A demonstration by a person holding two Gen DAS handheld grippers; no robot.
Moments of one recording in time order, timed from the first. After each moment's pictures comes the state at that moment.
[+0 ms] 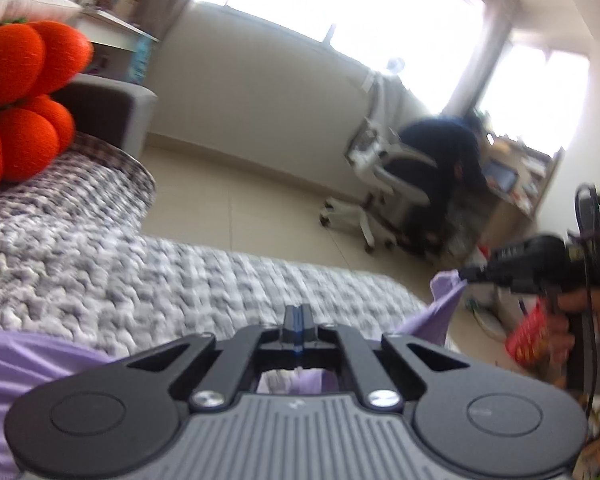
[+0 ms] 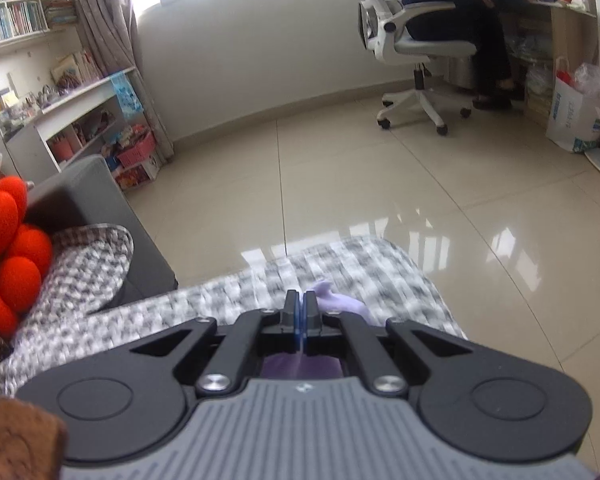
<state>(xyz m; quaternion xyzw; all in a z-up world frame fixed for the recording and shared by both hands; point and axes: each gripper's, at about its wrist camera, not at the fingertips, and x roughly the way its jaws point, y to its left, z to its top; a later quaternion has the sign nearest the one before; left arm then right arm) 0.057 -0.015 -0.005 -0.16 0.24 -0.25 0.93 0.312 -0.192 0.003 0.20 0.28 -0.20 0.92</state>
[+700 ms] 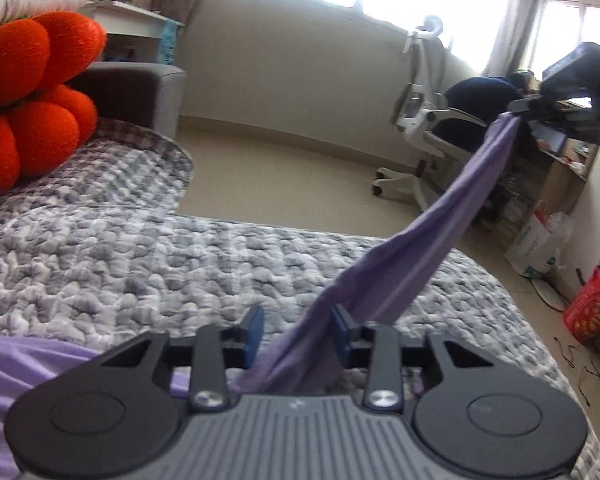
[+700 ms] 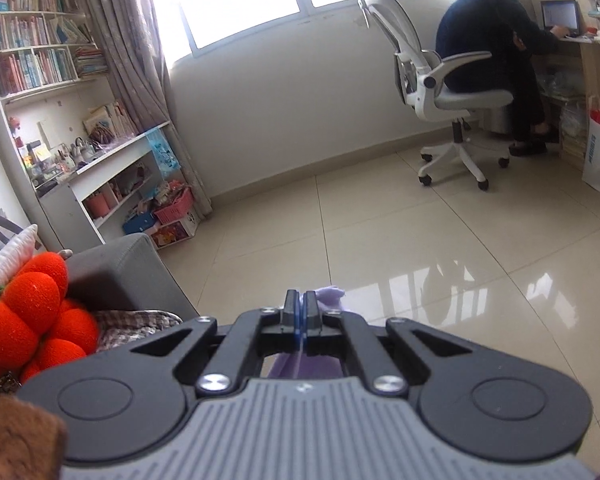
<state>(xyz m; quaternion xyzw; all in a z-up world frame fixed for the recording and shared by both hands) 0.089 -0.037 -0.040 -0.08 0.31 -0.17 0.93 0.356 -0.195 0.080 0.20 0.21 -0.17 0.94</state>
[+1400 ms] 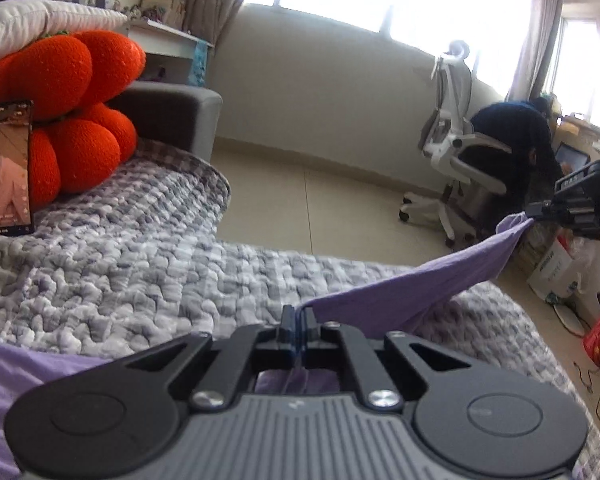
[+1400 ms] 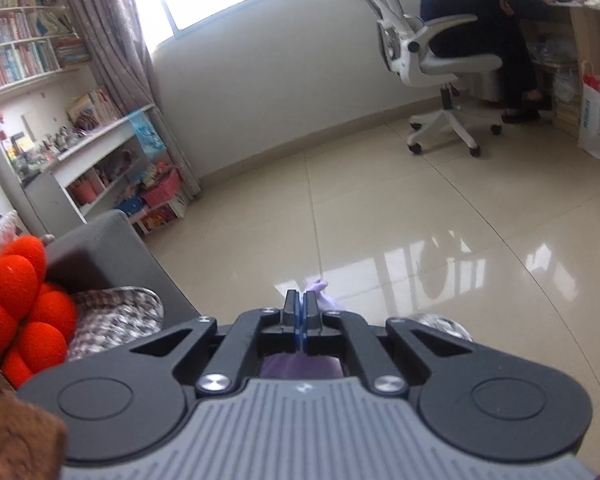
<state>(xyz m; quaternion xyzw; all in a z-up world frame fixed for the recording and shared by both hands) 0.086 -0.025 -0.029 -0.06 0.30 -0.16 0.94 0.358 -0.227 0.018 0.24 0.25 -0.17 0.92</state>
